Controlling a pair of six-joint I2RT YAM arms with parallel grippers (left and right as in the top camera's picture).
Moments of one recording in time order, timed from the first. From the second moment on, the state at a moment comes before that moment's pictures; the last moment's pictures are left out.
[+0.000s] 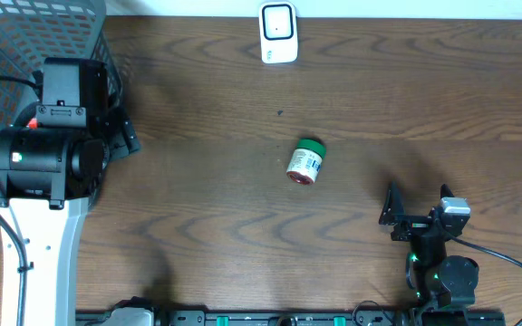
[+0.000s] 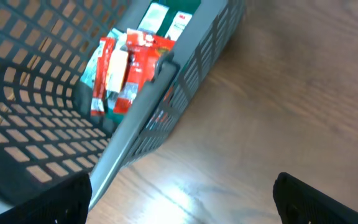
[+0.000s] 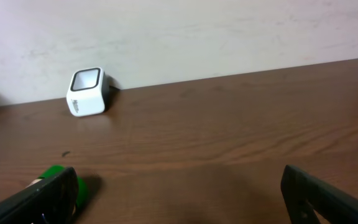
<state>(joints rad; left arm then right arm) -0.07 1.32 1.67 -1.41 -0.40 -0.36 0.04 0.01 0.01 -0.07 0.03 0.17</state>
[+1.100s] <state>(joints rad) -0.04 1.32 1.69 -1.20 -0.33 -0.35 0.04 0.01 0.01 -0.07 0.03 0.17</state>
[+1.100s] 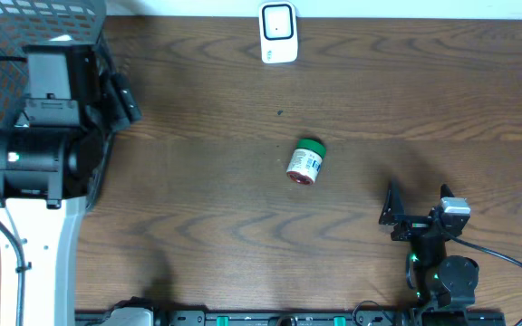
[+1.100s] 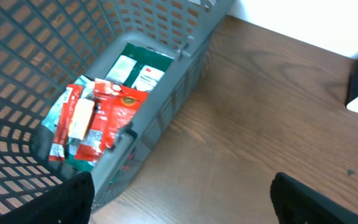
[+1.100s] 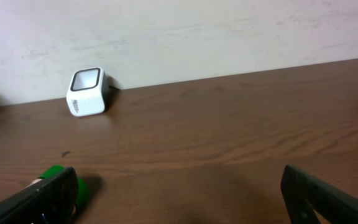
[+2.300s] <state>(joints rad) 0.52 1.82 1.90 -1.26 -0.27 -0.30 0.04 0.01 0.01 -0.07 0.03 0.17</state>
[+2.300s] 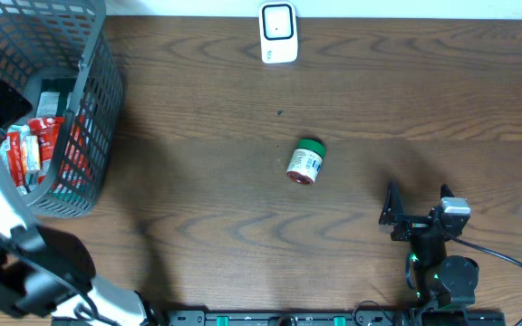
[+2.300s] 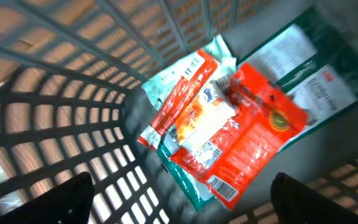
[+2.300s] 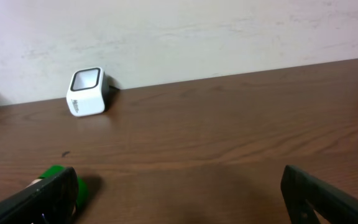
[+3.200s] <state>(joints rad) 0.52 2.20 1.90 -1.20 -0.27 -0.28 0.04 0.01 0.01 -0.07 0.03 0.17</state>
